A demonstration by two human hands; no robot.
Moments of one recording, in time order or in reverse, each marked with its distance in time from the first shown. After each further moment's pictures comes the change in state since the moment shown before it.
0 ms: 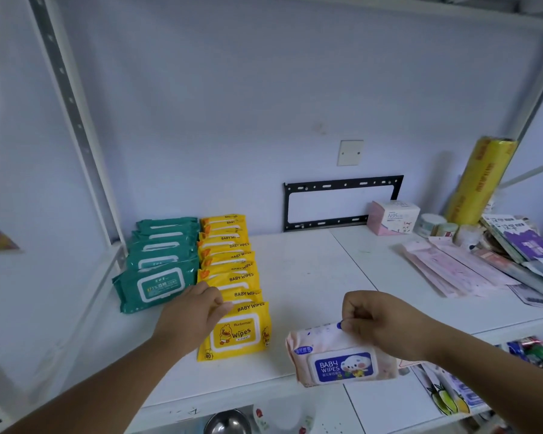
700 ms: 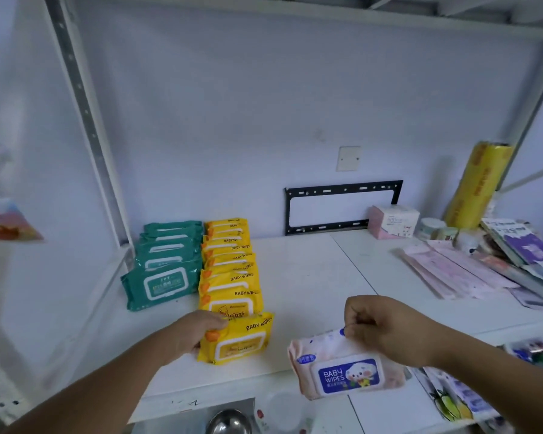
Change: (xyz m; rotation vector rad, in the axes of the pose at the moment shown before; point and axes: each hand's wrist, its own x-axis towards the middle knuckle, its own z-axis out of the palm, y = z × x) left_hand -0.012 0.023 -0.014 -1.059 -0.570 -0.794; right_hand -0.026 0.001 -0.005 0.047 -0.027 -0.073
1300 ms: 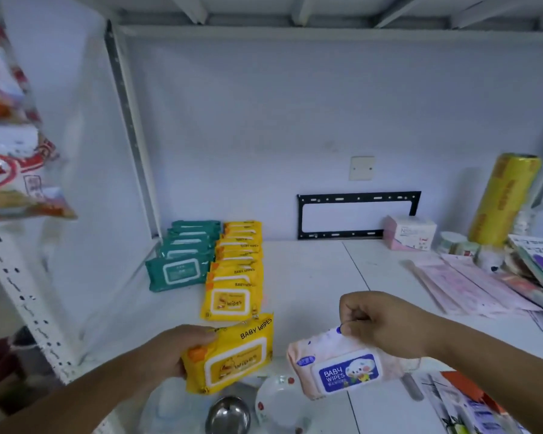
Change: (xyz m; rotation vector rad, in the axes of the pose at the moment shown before) left_hand -0.162 0.014 0.062 -0.282 -0.057 0.071; right_hand -0.027 0.027 -0.041 -0.057 -0.110 -0.175
